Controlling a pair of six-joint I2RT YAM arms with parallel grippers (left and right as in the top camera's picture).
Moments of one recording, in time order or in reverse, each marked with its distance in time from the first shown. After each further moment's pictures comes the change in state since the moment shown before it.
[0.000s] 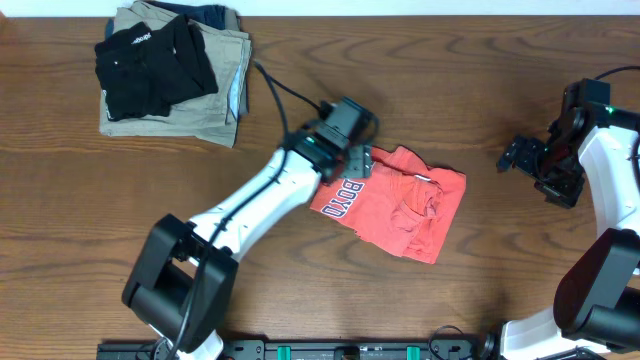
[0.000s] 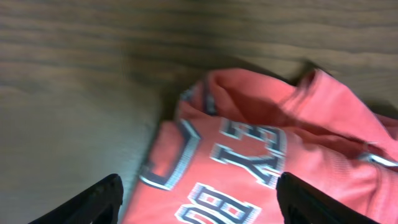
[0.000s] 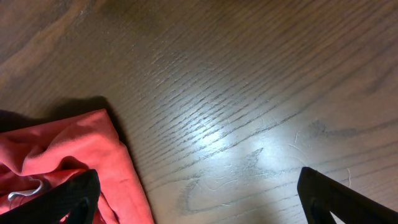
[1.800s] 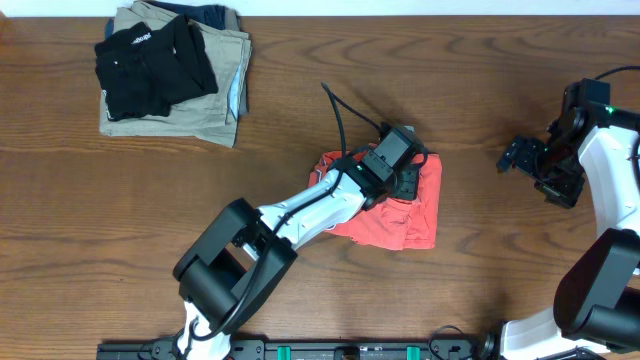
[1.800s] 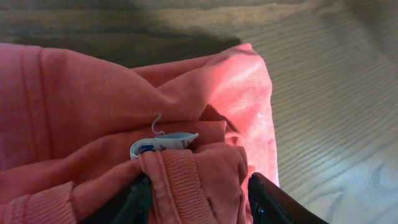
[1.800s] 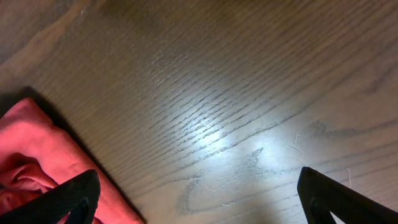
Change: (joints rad) left arm -0.202 0.182 -0.008 0.362 0.135 -0.054; right arm 0.000 0.000 0.000 0.000 0.000 0.000
